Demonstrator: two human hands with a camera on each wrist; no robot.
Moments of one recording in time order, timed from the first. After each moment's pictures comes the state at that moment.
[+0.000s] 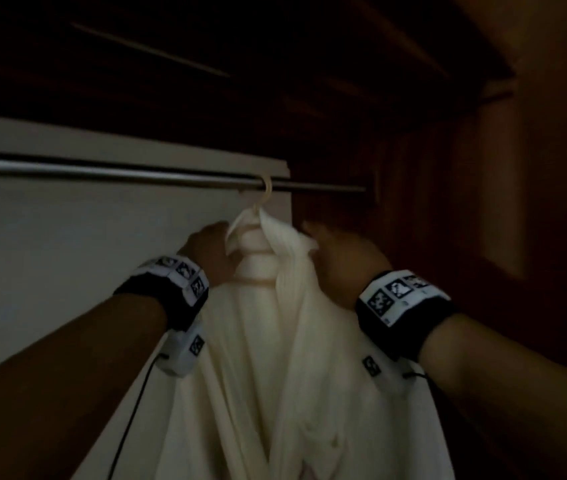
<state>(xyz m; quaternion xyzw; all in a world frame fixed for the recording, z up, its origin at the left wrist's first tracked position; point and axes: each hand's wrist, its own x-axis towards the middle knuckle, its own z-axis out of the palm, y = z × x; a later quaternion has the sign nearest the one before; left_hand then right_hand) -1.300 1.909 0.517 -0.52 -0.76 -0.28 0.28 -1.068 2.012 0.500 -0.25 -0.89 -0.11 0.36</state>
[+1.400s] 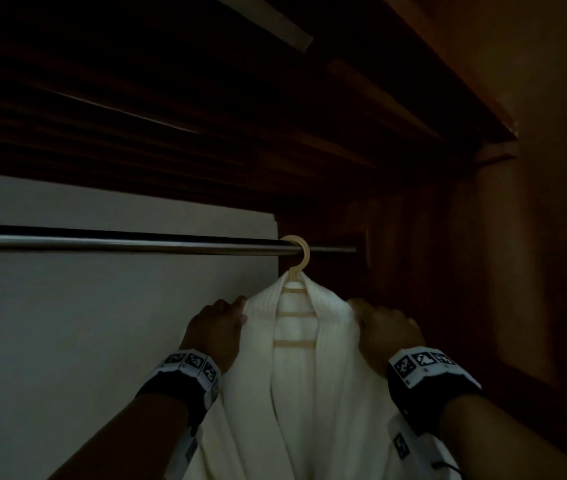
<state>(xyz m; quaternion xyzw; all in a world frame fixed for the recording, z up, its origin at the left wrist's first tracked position) -1.308 2.008 0.489 -0.50 -0.78 -0.24 0.30 -1.063 2.146 0.497 -0.38 -0.86 -0.05 0.33</state>
